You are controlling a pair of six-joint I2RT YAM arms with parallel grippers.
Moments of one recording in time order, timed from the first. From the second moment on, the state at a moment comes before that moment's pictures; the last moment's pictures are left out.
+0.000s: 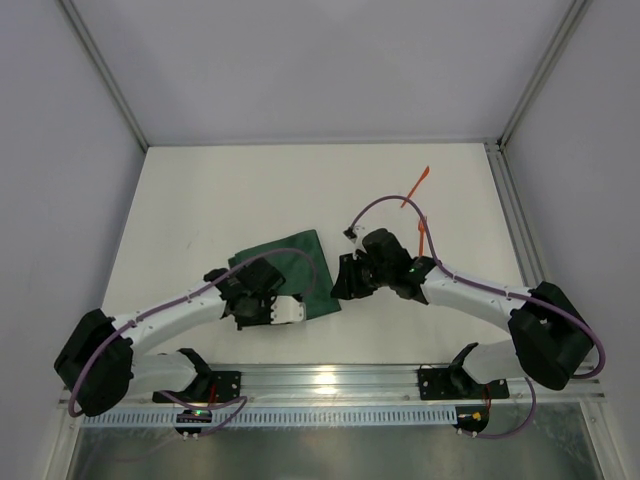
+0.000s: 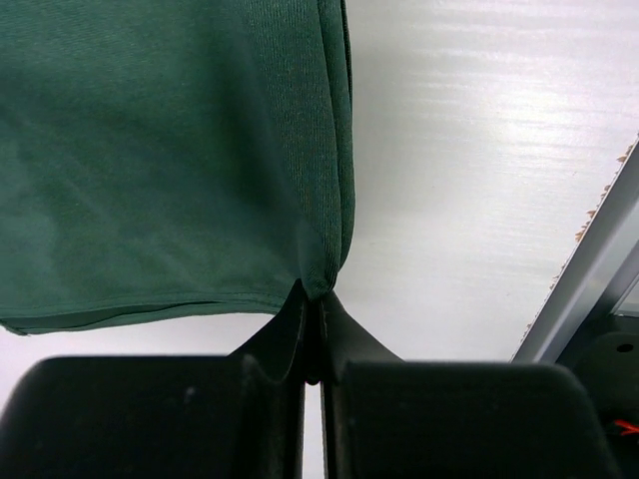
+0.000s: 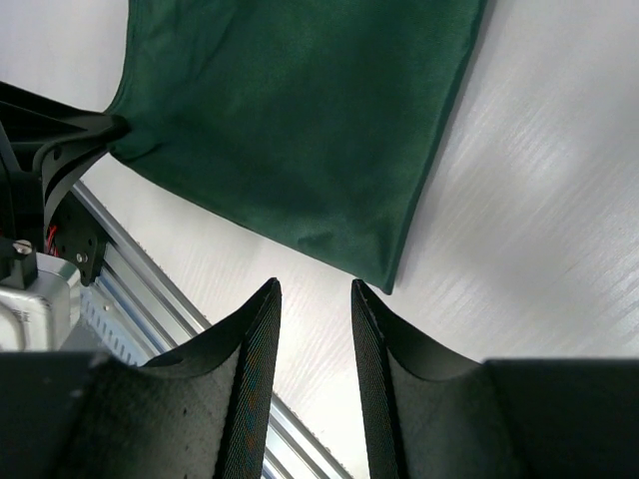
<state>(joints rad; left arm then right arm) -0.77 1.21 0.65 -0.77 0.05 0.78 0.74 1.35 0.72 -0.13 -0.30 0.52</state>
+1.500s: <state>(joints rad) -0.59 1.22 0.79 -0.87 0.23 0.75 1.34 1.70 0.67 0.48 0.33 -0.57</state>
